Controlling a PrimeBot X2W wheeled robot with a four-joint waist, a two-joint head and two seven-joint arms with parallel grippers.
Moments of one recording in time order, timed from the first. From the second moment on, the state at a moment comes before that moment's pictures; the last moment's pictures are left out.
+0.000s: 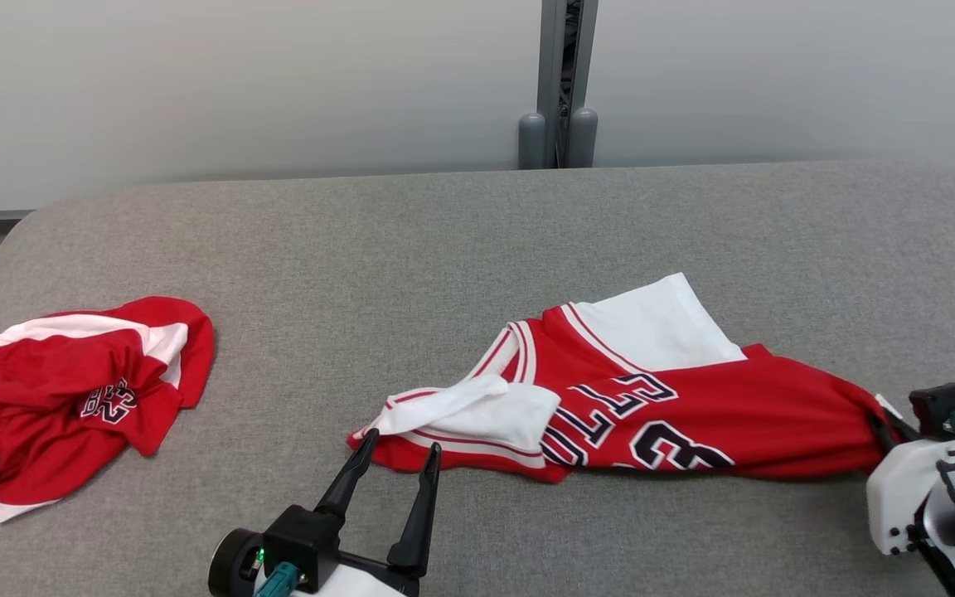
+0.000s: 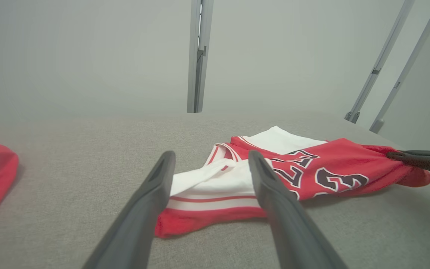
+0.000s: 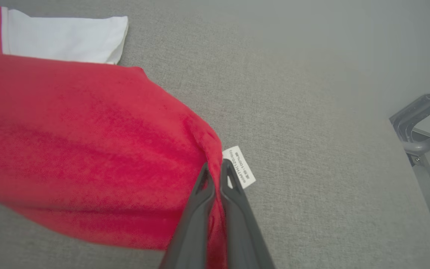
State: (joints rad) left arm -0.02 0.05 -0.39 0.21 -0.27 0.01 -0.26; right arm -0.52 -0.36 0.52 1.04 0.42 0.13 -0.17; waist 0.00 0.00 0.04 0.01
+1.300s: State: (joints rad) left arm 0.00 0.05 -0.38 0.19 -0.29 0.04 -0.26; right arm -0.11 -0.14 0.35 0.51 0.34 0.13 -0.26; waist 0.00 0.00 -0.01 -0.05
